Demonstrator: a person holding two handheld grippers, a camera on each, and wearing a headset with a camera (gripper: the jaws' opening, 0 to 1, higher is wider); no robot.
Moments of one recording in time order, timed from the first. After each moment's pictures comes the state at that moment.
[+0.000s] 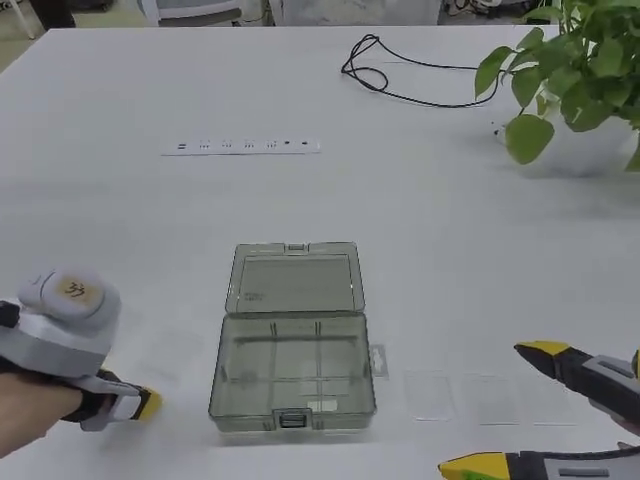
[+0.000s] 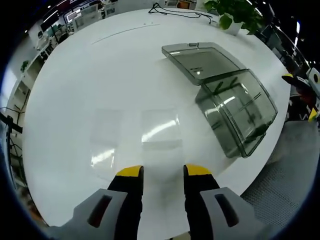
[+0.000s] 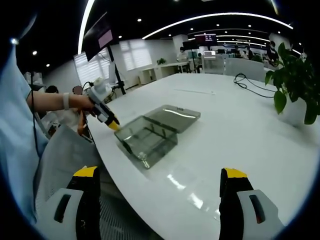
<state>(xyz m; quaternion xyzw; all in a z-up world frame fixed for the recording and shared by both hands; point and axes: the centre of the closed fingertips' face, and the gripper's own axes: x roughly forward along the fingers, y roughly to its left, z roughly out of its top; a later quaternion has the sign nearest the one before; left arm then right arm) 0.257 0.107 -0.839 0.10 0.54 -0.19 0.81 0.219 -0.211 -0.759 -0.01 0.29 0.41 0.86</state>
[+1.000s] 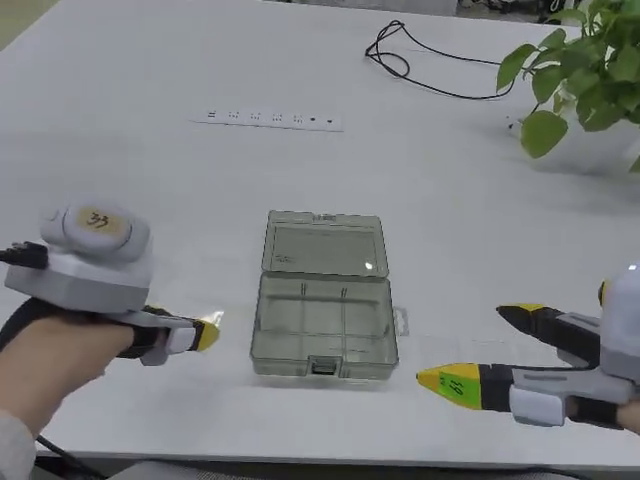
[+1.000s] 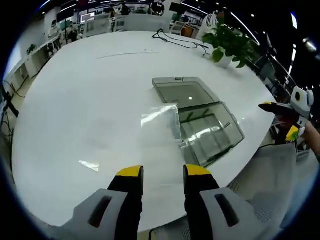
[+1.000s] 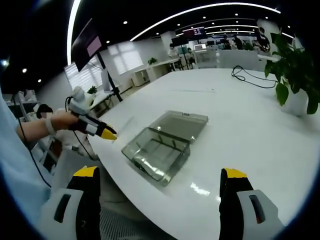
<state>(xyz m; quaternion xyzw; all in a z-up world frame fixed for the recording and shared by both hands) 0.240 0.078 -0.782 -0.02 0.47 -0.21 0.86 0.228 -0.159 -0.725 0.05 0.32 0.38 0.87</state>
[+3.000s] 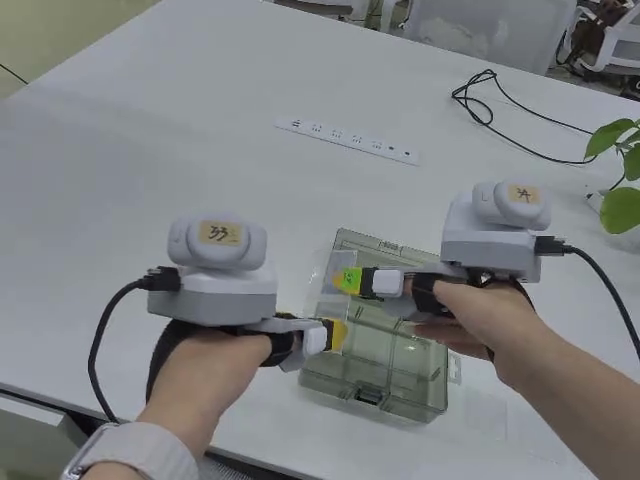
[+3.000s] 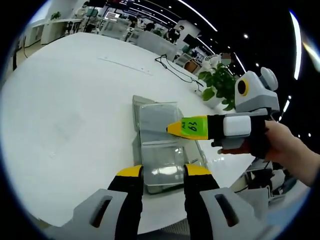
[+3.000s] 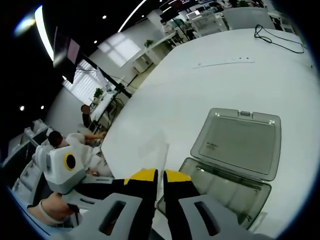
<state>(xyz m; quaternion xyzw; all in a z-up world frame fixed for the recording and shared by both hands) 0.249 0.014 -0.769 -0.21 0.38 -0.20 0.88 0.284 0.012 -0.743 0.14 0.45 0.41 0.78</state>
